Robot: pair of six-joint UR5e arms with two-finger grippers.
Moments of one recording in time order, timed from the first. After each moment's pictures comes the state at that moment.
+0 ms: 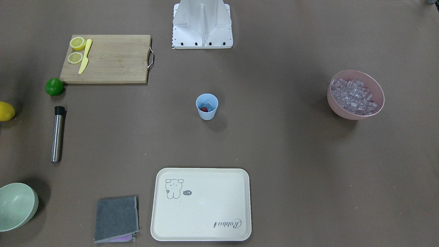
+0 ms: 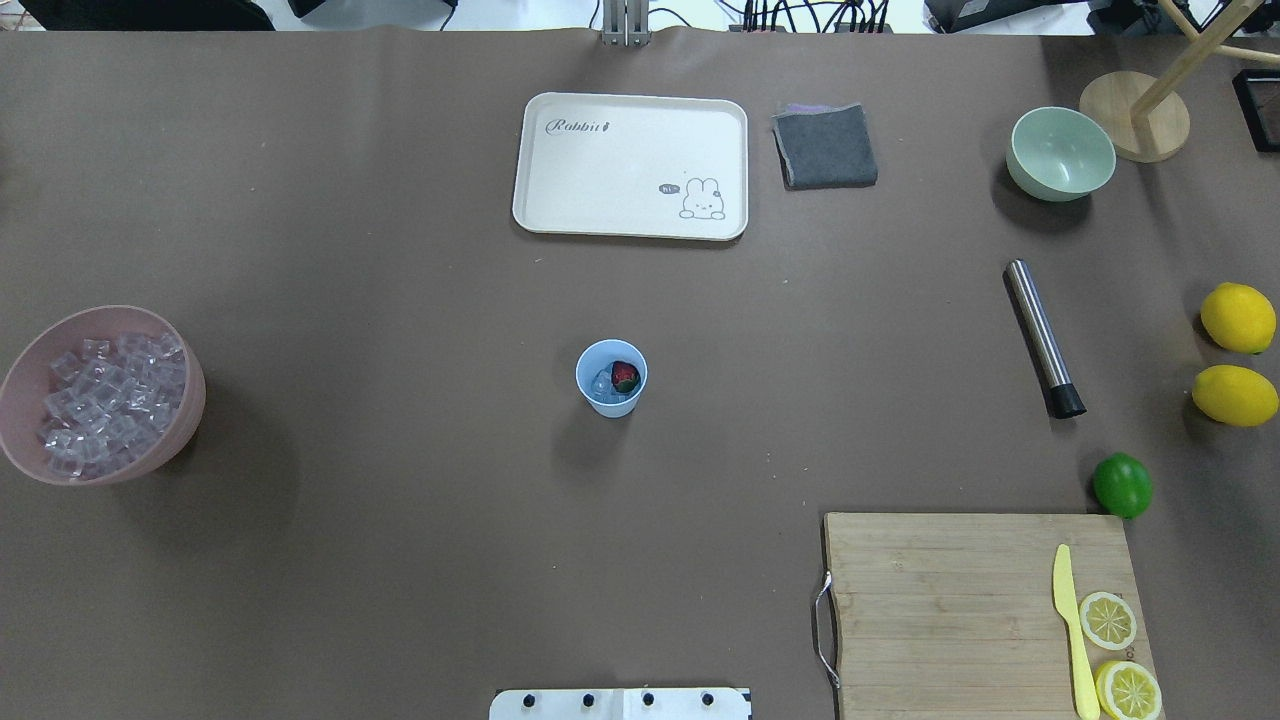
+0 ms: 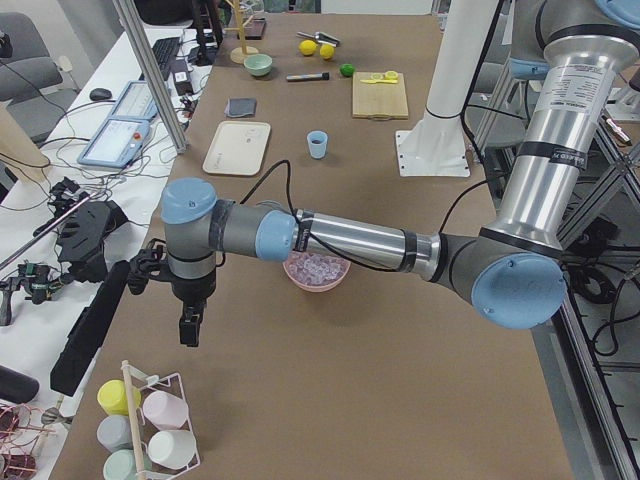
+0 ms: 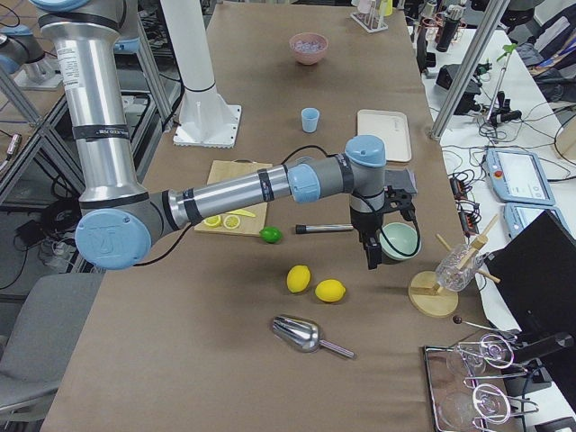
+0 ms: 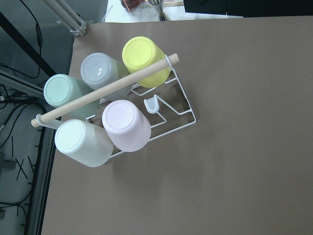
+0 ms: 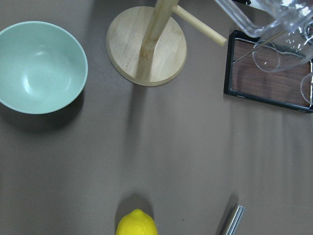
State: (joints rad) left arm -1.63 -1.84 -1.45 -1.59 -2.12 -0.15; right arm 1.42 -1.43 1.73 -1.56 2.08 0.15
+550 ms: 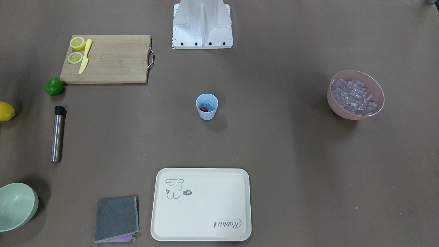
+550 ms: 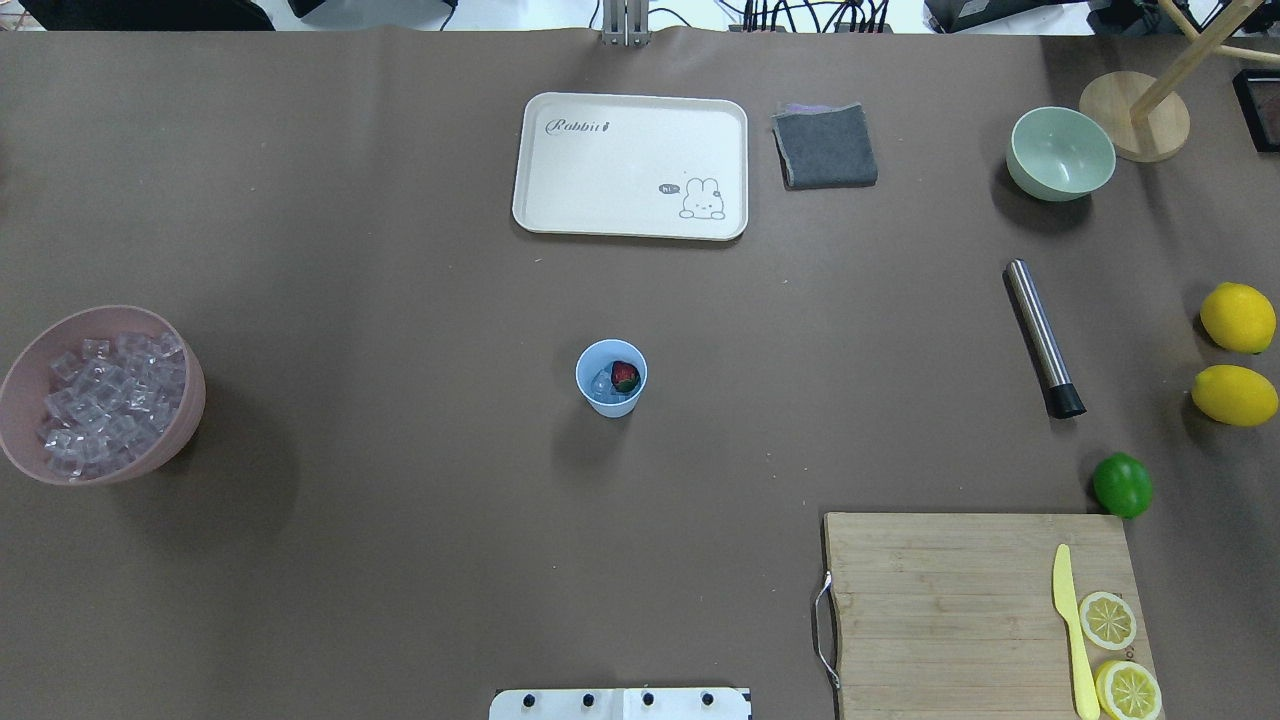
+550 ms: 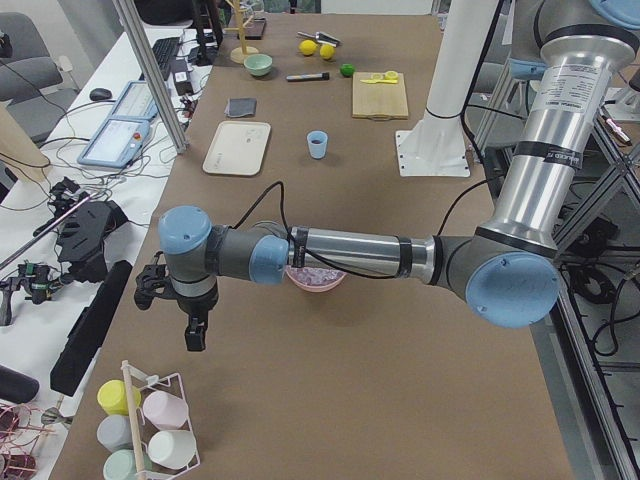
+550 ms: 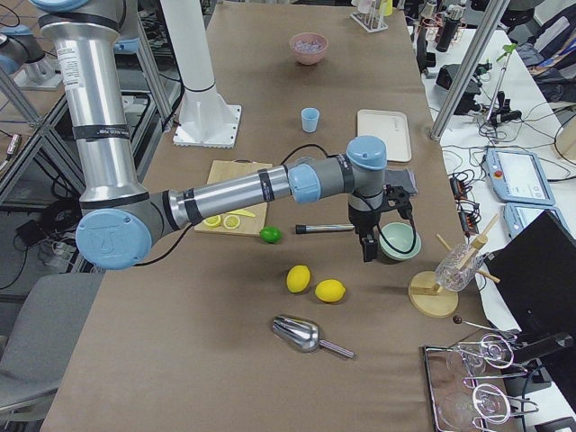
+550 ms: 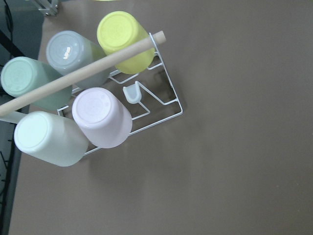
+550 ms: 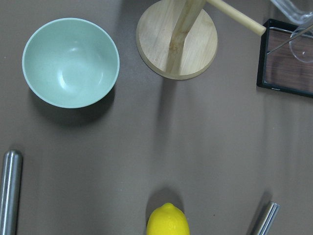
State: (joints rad) left arm -1.61 -1.84 -1.38 -1.66 -2.24 -0.16; right arm 1.42 -1.43 1.72 -1.56 2.17 0.15
